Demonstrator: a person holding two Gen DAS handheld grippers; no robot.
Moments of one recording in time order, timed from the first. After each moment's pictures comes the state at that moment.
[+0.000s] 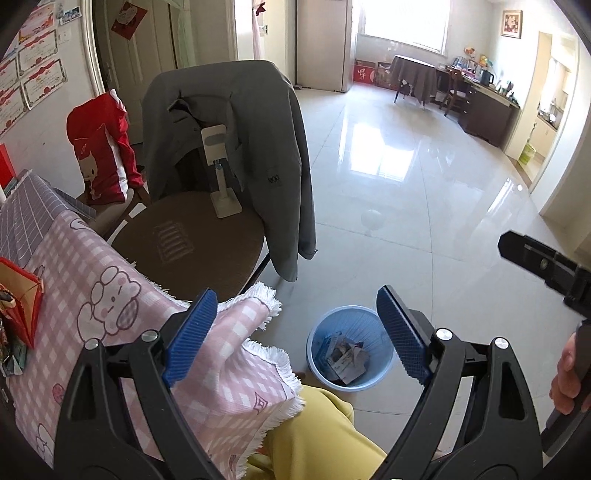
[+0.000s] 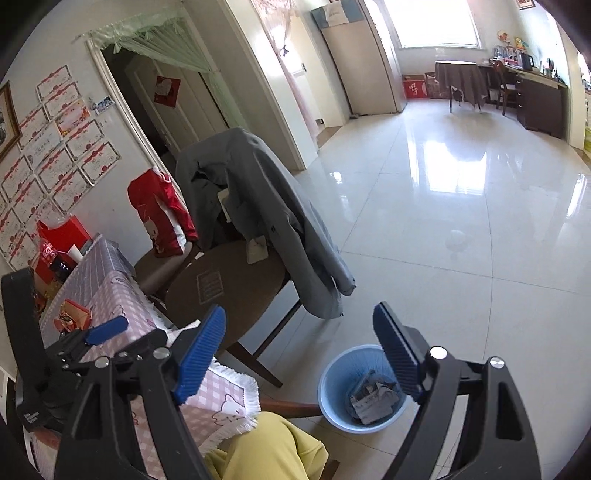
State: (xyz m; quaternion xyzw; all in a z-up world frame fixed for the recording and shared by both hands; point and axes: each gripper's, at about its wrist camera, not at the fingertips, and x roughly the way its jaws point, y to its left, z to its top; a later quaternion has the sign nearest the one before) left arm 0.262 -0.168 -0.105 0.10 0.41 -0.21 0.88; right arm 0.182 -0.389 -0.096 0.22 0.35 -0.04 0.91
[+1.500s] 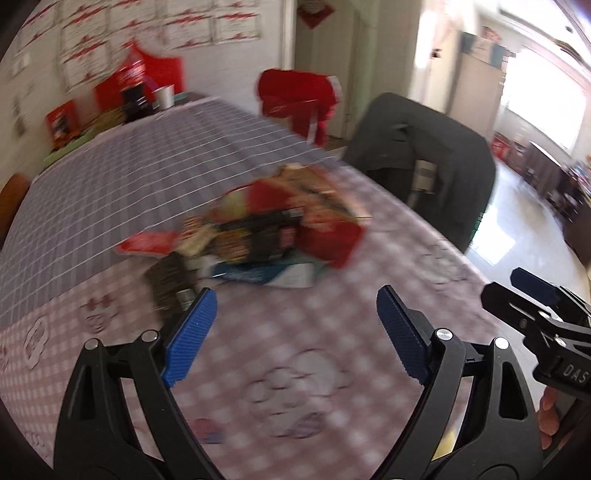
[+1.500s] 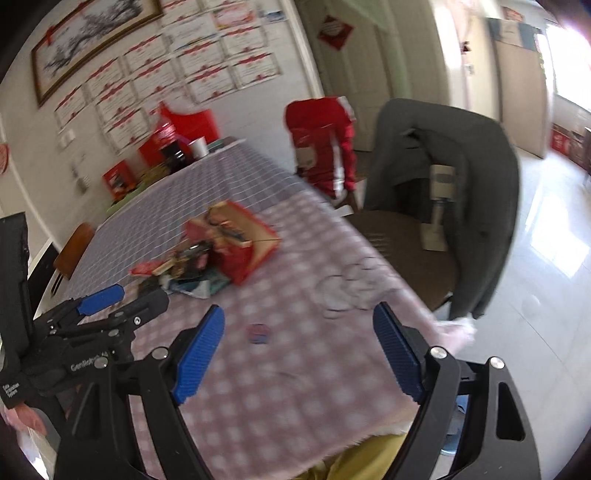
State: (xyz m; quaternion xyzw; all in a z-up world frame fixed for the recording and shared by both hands) left arm 0.208 0.134 -0.058 -0.04 0.39 0.06 0.92; right arm 0.244 -0.073 -0.047 0.06 0.38 0.21 0.90
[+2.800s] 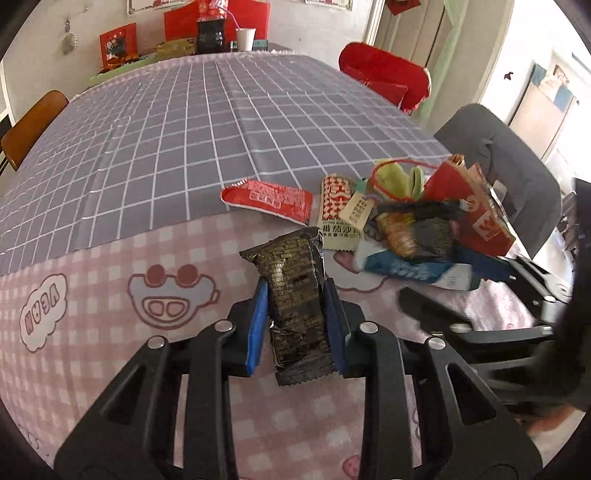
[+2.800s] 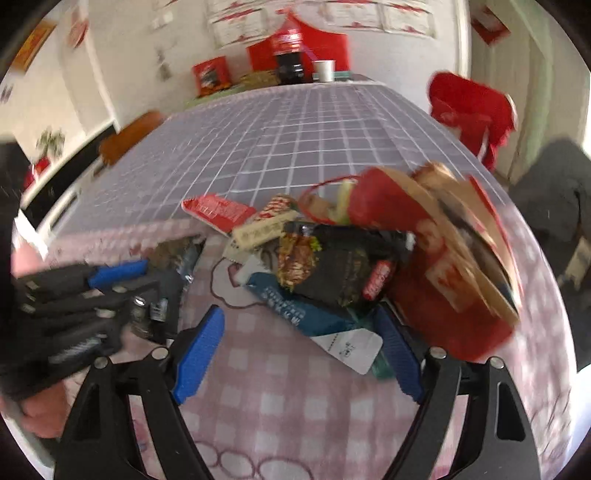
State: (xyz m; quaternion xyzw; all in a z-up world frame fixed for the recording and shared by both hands) left arm 0.219 0.262 -0.109 -0.13 0.42 0.13 0.89; right arm 0.305 0.136 -0.098 -0.13 0.41 0.39 0.82
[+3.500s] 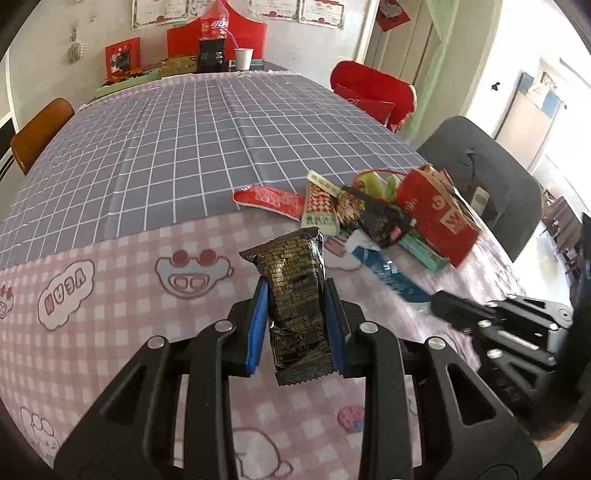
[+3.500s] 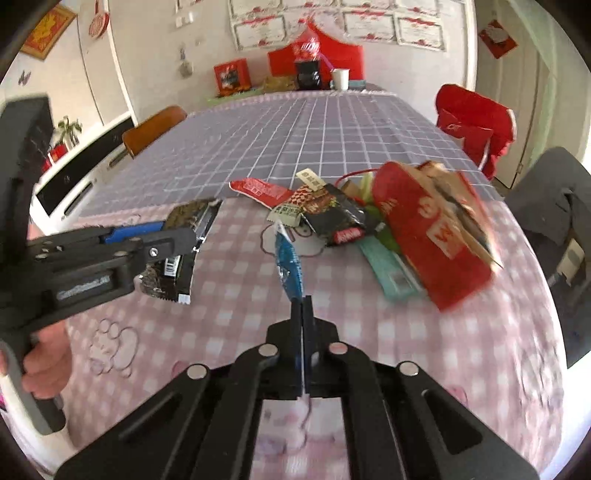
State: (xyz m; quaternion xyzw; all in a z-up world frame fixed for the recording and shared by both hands) left arm 0.171 0.250 -0.083 -0.13 0.40 0.11 0.90; right arm 0.243 0.095 -0.071 -0.10 0.40 0.40 0.82
